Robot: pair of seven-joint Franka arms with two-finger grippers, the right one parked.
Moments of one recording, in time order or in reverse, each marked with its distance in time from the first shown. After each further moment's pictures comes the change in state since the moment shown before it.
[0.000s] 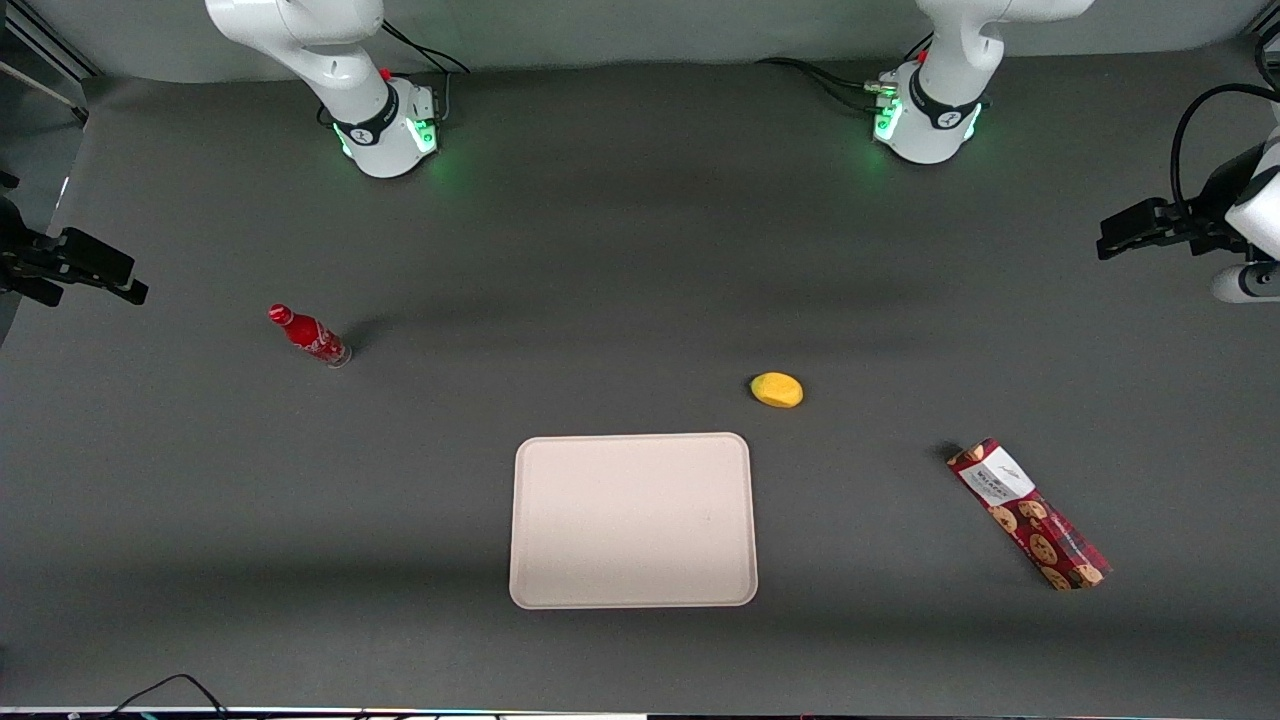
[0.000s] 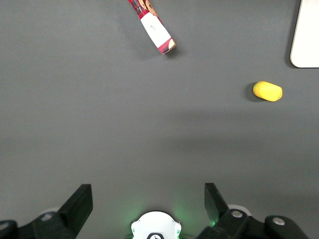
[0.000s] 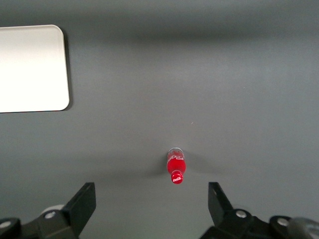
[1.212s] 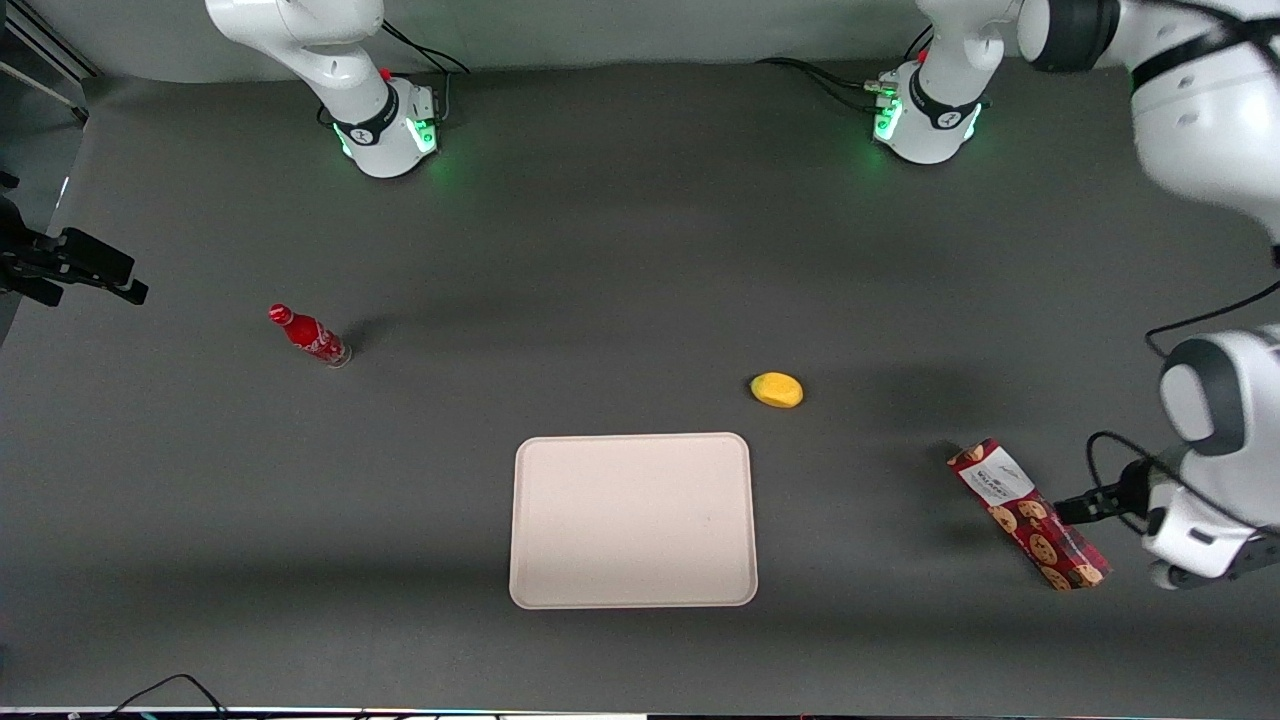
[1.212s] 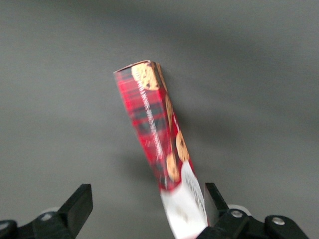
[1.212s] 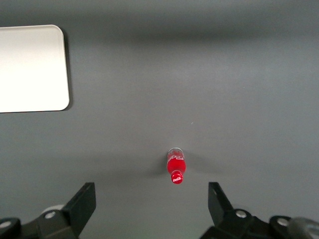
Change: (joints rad) arm 0.031 0.726 0.119 0.271 -0.143 0.570 -0.109
